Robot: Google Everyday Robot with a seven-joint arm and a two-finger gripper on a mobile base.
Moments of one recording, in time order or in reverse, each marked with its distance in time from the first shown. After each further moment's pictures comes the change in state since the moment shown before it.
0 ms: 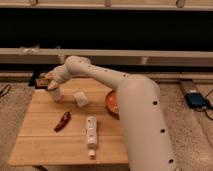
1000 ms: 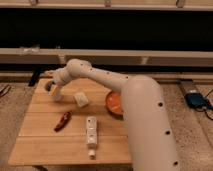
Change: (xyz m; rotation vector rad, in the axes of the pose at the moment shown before) arm -0.003 0.015 -0.007 0.027 -0.023 0.059
